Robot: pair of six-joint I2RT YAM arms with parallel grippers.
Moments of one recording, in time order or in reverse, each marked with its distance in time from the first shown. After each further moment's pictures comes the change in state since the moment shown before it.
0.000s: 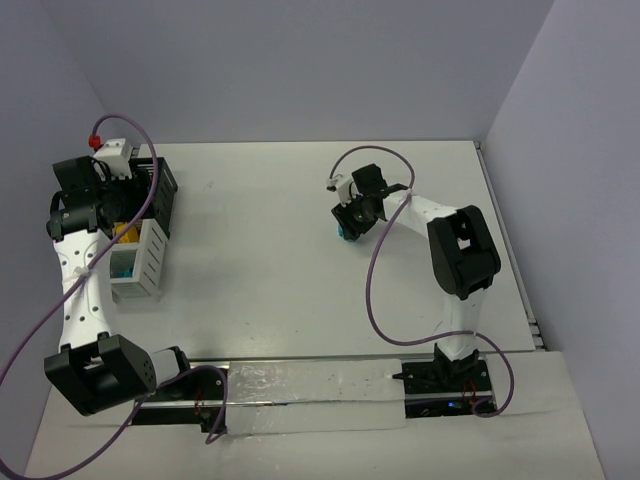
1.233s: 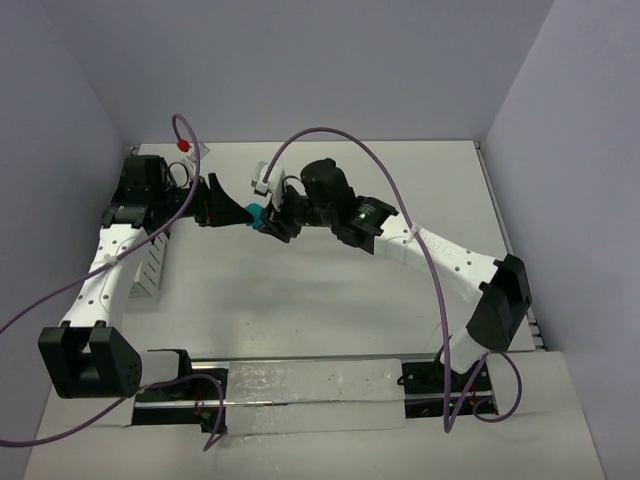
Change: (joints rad) left arm -0.343 0.051 -0.108 0.162 0.760 -0.382; right arm 0.476 -0.355 0.136 0.173 -0.097 0.035
